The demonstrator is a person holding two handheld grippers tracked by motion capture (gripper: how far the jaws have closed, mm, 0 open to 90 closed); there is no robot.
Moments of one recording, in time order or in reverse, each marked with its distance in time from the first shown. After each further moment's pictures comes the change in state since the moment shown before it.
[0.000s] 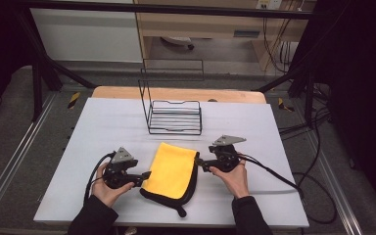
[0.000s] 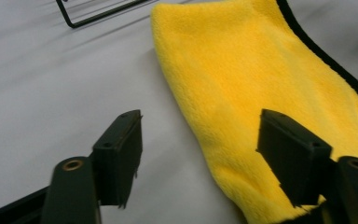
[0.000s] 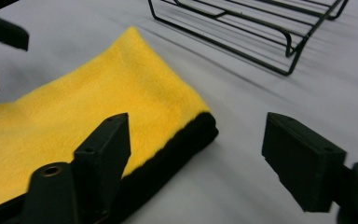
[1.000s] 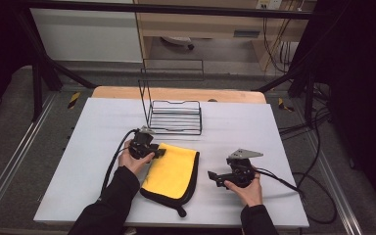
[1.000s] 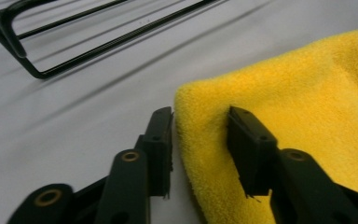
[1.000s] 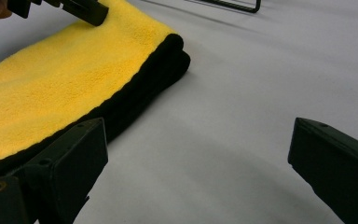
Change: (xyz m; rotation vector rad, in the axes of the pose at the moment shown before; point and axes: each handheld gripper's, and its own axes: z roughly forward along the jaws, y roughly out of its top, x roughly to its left) left arm 0.030 0.056 0.087 0.107 -0.038 -0.069; right arm -0.011 -0.045 -0.026 0.015 -0.037 0.084
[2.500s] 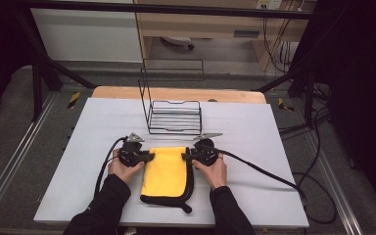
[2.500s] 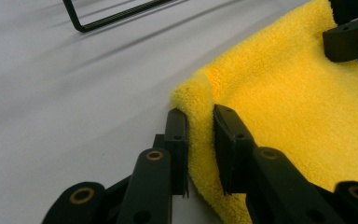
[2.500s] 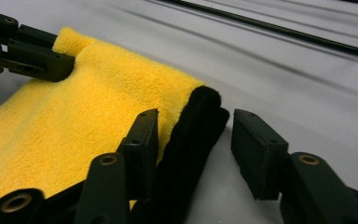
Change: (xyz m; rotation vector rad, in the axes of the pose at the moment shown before) left arm 0.010 -0.035 -0.020 -0.045 0.028 -0.010; right arm 0.031 0.056 0.099 0.089 0.015 0.052
